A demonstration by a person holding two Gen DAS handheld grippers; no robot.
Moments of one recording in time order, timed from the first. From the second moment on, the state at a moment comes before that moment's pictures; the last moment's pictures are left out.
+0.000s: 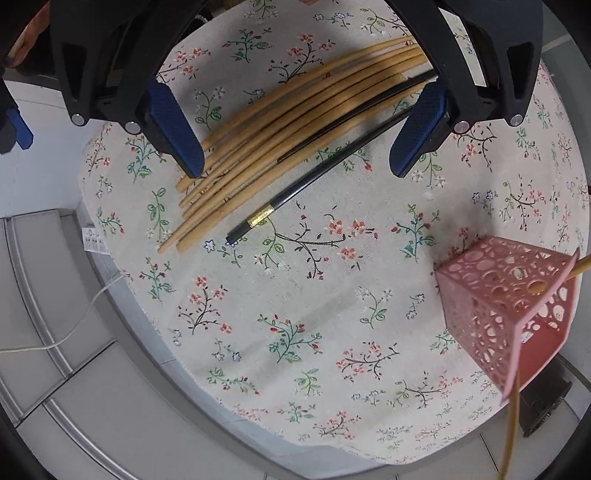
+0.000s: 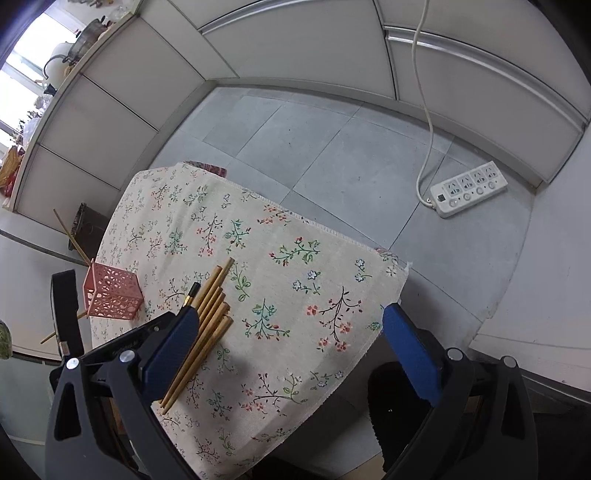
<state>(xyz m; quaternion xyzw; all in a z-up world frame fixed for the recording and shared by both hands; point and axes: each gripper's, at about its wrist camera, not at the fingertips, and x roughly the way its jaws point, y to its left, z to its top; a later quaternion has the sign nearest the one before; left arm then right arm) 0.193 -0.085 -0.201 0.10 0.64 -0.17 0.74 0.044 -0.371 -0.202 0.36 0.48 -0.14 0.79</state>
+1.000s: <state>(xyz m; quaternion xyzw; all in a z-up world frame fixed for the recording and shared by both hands) 0.230 -0.137 -0.237 0.17 0.63 -0.14 0.74 0.046 -0.380 -0.216 0.37 0.50 -0.14 0.77</state>
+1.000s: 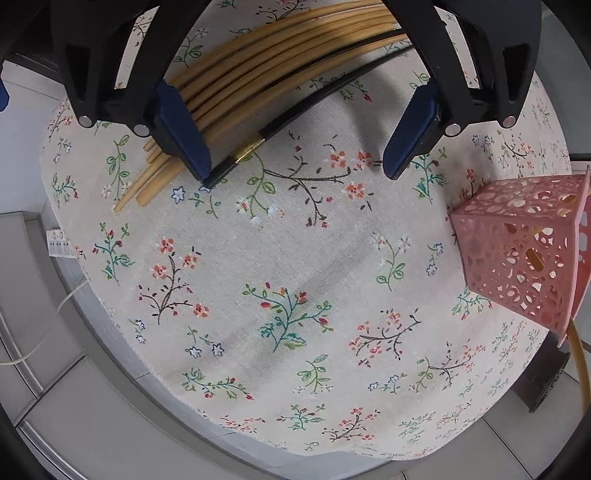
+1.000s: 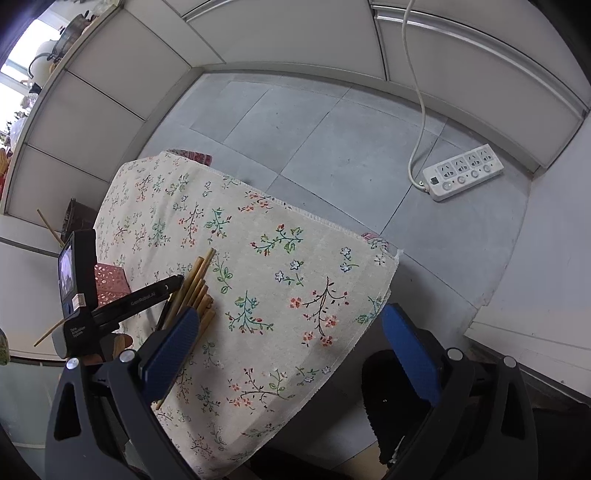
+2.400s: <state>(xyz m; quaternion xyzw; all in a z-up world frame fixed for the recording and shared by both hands) 0.102 -0.037 -0.098 0.15 0.43 -0.18 0.87 0.120 -0.341 -0.240 0.46 0.53 -0.07 0.70</state>
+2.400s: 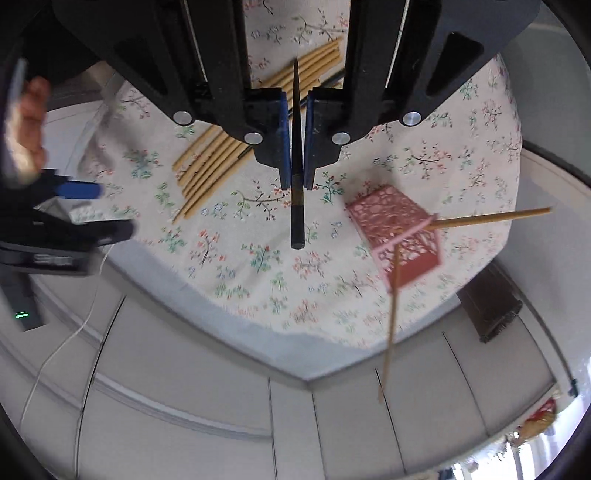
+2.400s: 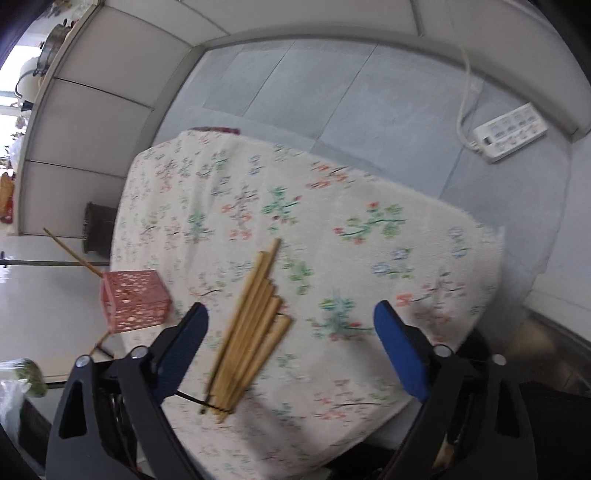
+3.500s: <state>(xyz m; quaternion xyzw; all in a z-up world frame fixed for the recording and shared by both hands) 0.013 0.073 0.042 0.00 0.24 -0.19 0.95 0.148 -0.246 -0.283 0.38 0.59 -0.23 0.67</state>
